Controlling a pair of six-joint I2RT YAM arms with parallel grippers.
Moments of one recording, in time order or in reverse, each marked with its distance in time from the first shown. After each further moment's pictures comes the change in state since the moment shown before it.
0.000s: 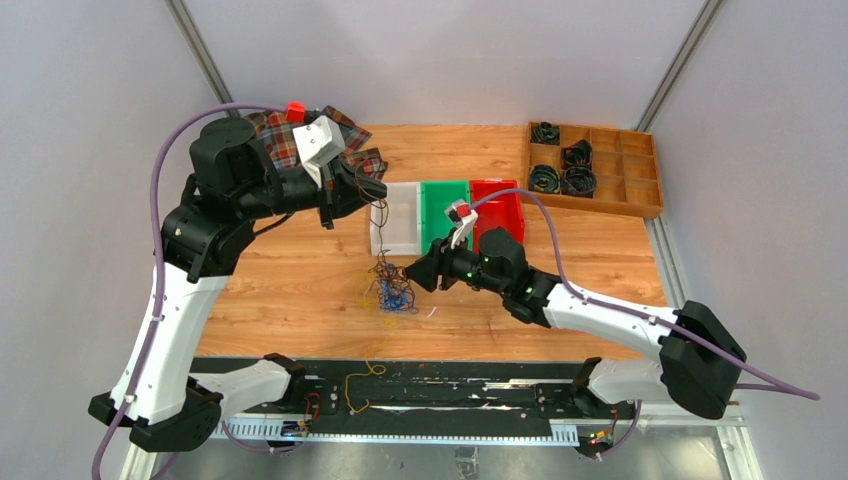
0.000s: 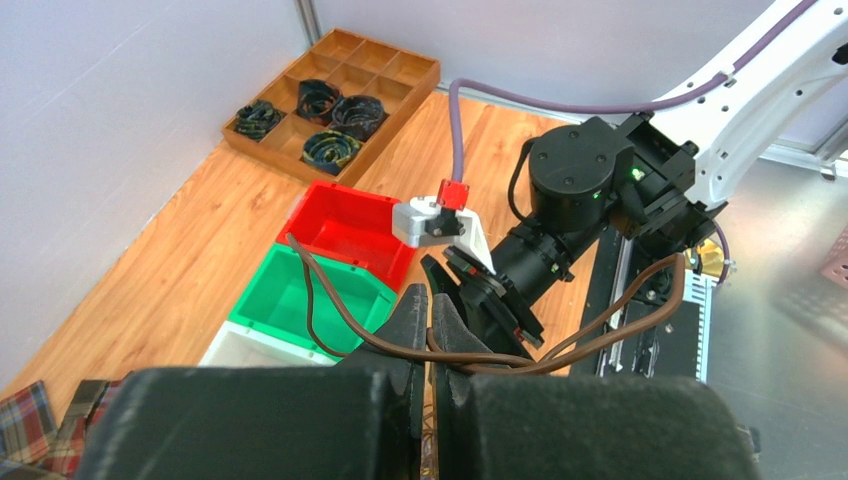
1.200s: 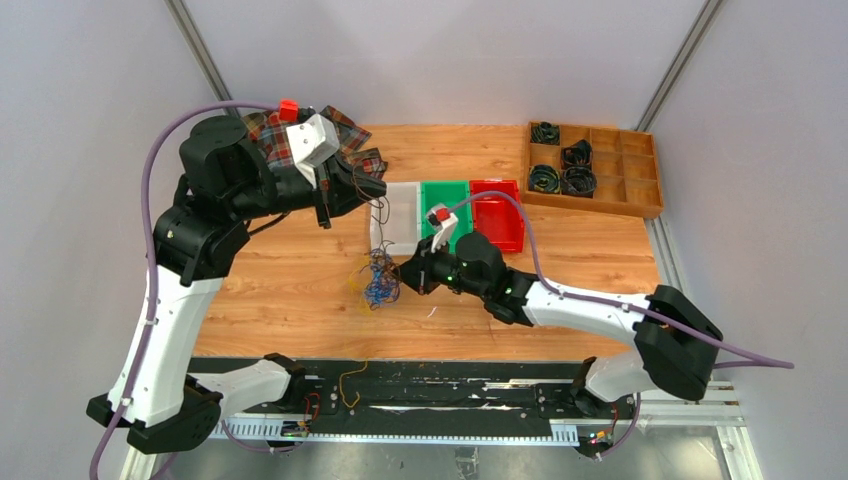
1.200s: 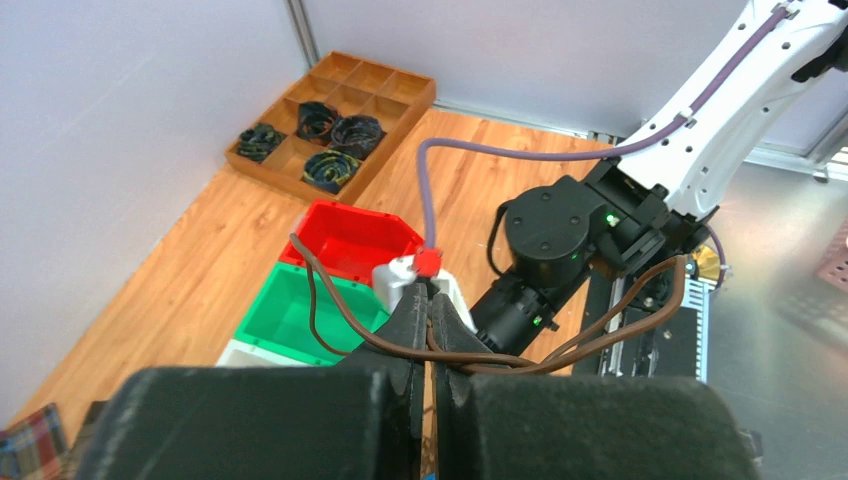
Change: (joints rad) left arm -0.011 0.002 0.052 -0.002 0.006 0.007; right arm 0.077 0.099 0.037 0.048 0.116 0.036
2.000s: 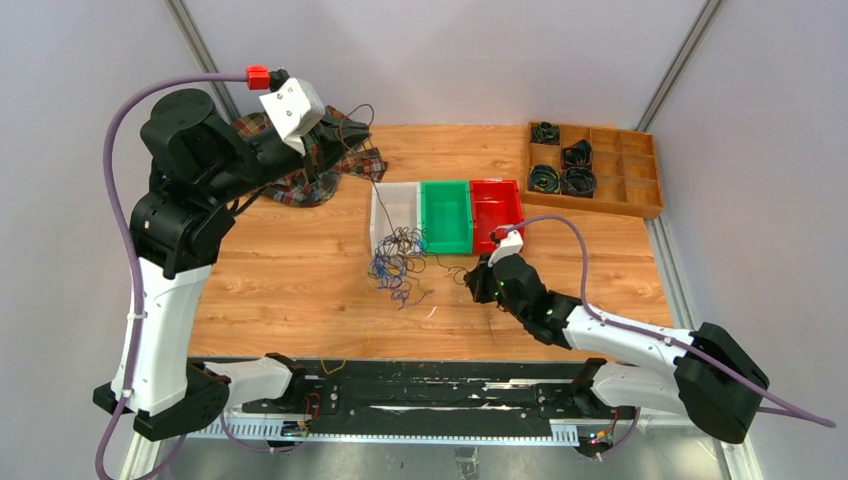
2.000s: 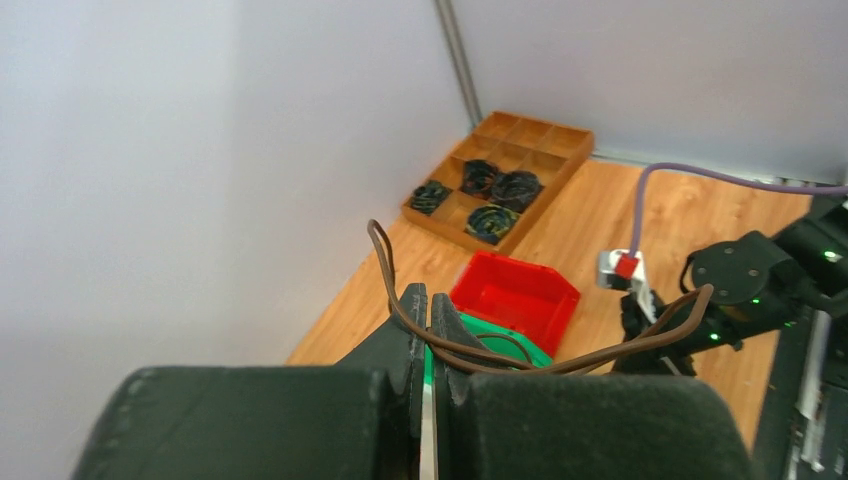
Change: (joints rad) left arm 0.000 0.100 0.249 0.007 -0.206 0.133; right arm -0.124 -0.241 -0.298 -0.202 0.341 -0.015
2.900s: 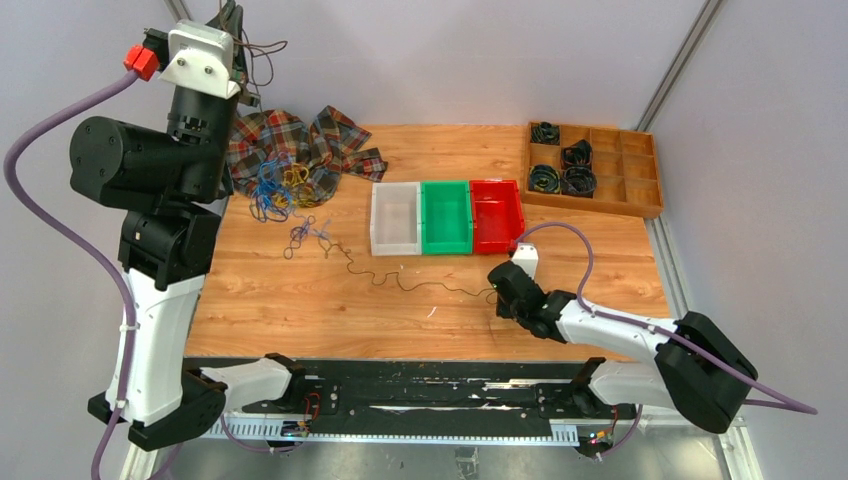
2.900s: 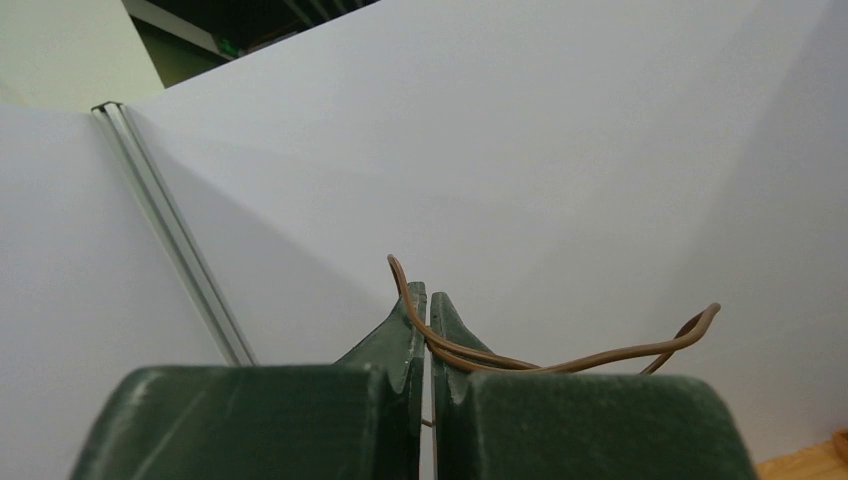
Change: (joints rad) left arm -0.001 -0.037 -0.029 0.590 -0.687 0.233; right arm -0.068 0.073 0.001 -0.373 0.174 0.121
